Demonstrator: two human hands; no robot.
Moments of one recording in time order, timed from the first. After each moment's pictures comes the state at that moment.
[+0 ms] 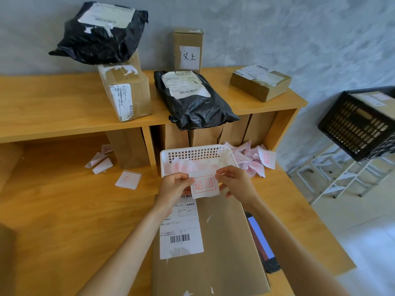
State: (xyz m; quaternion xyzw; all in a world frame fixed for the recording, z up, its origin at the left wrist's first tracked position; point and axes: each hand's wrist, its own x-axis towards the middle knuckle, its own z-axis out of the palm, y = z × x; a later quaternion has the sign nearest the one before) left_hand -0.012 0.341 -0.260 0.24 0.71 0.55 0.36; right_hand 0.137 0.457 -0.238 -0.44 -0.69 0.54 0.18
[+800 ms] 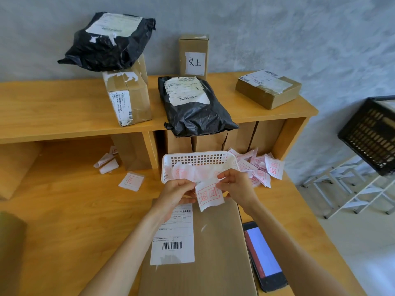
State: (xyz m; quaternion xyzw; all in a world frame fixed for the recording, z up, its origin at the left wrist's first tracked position) left_hand 0.001 0.351 -0.246 0.20 0.67 0.57 0.44; right_hand 0.136 0.489 -0.245 -0.41 -0.73 0.52 0.16
